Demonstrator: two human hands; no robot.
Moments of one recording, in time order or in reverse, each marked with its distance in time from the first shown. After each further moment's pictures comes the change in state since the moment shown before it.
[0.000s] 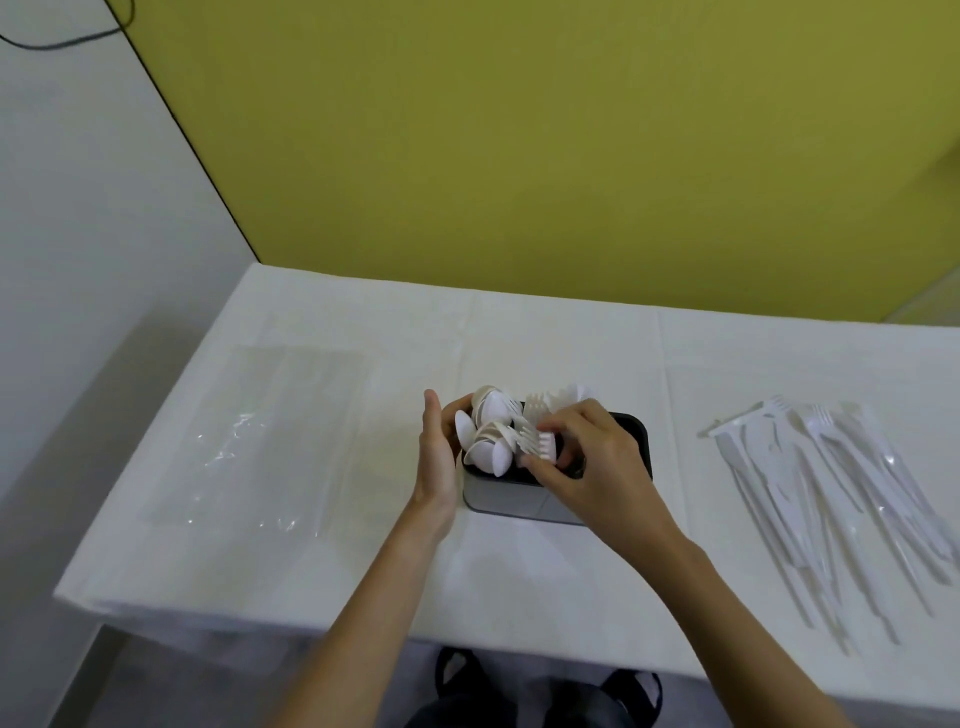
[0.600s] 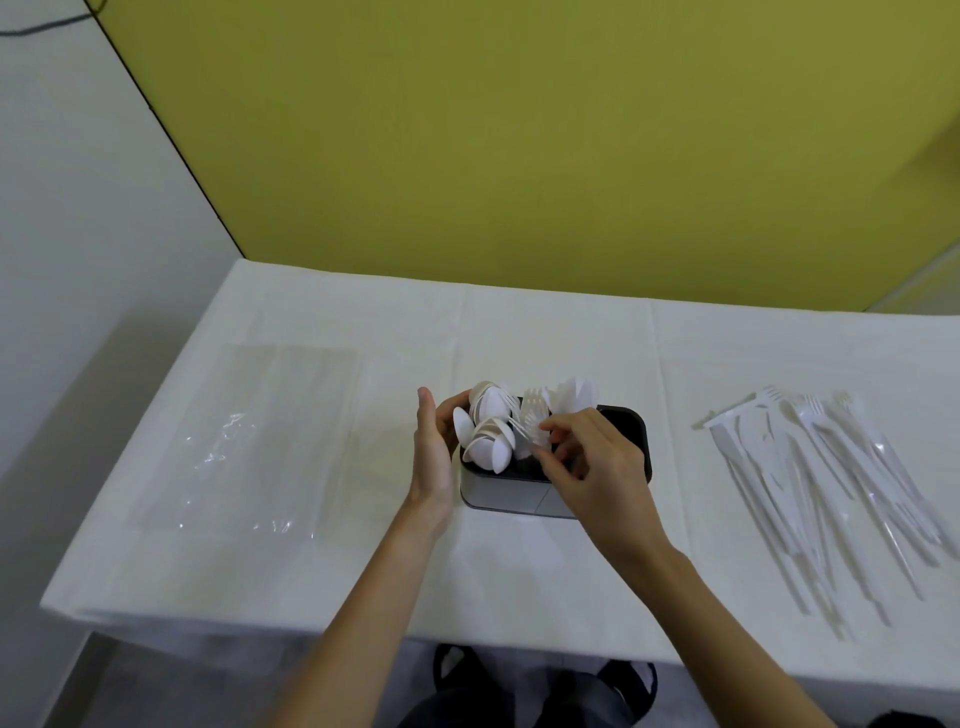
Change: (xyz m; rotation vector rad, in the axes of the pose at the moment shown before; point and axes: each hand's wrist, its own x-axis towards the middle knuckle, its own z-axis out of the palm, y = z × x) left_hand 0.004 -0.002 -0.004 -0.007 0.008 0.001; right_hand -0.011 0.007 0.016 0.003 0.164 -0.031
